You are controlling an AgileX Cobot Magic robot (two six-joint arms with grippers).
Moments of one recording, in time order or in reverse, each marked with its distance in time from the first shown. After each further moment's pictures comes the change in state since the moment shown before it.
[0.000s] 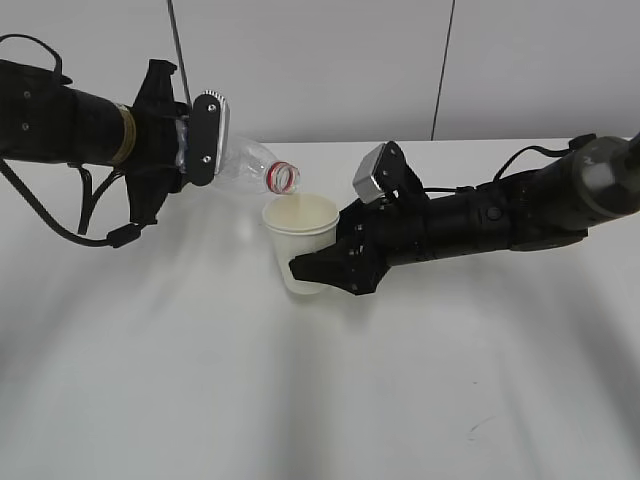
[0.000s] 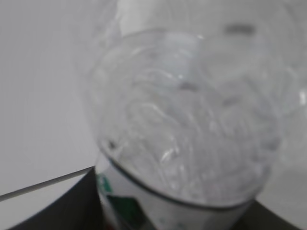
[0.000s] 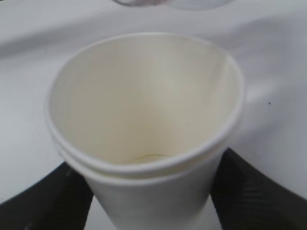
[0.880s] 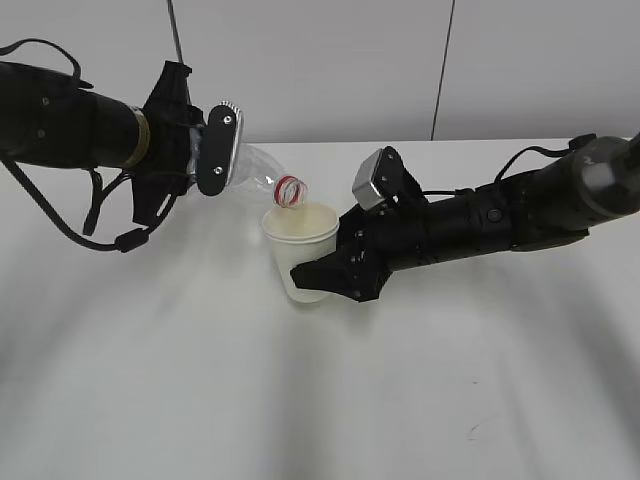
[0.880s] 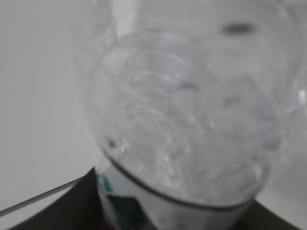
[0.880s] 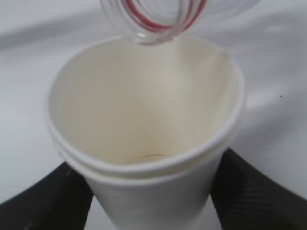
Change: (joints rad) left arm -0.045 0.000 0.000 0.063 0.077 0.000; right arm 0.000 0.000 0.000 -0.047 0.000 0.016
